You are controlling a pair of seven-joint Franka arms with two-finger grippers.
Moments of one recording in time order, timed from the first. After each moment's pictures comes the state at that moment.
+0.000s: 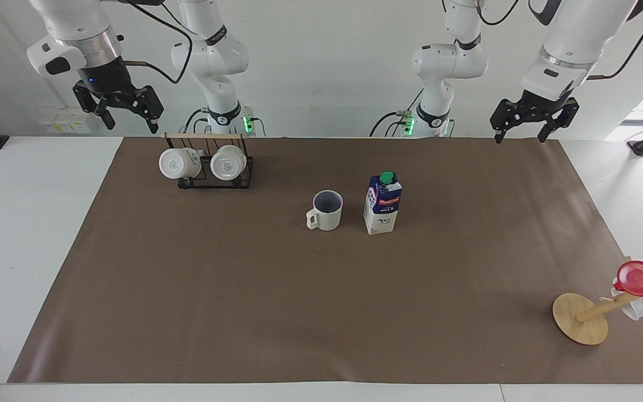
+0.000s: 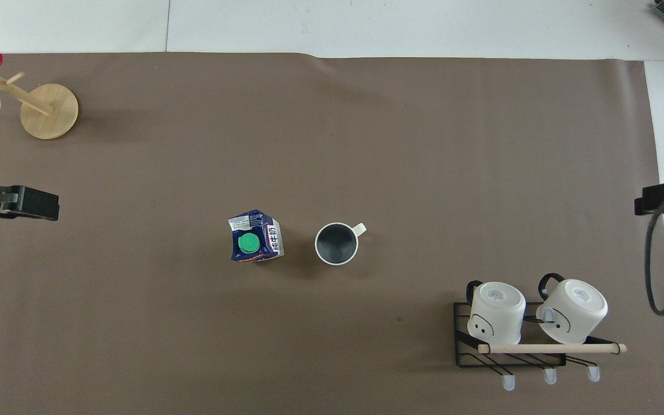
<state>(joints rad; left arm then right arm) -0.10 -0.10 -0.03 -1.63 0.06 1.53 -0.03 0.02 -0.09 -0.07 -1.59 -0.04 1.51 0.07</state>
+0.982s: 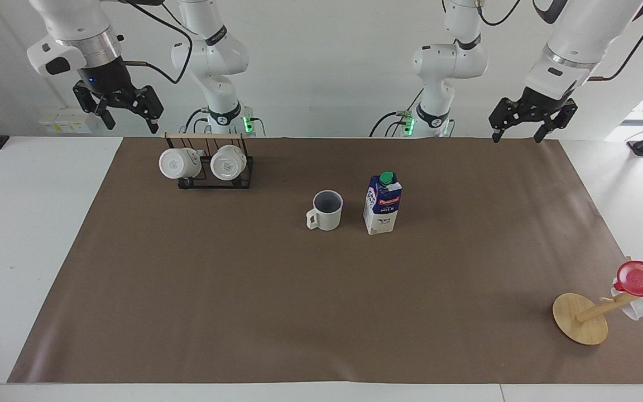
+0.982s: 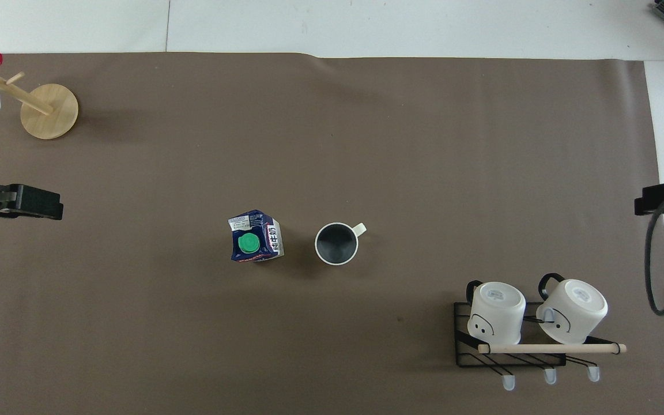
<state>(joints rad) -0.08 -0.10 -0.02 -1.63 0.00 1.53 -0.03 0.02 -0.09 -0.07 -1.59 -0.04 1.51 0.07</state>
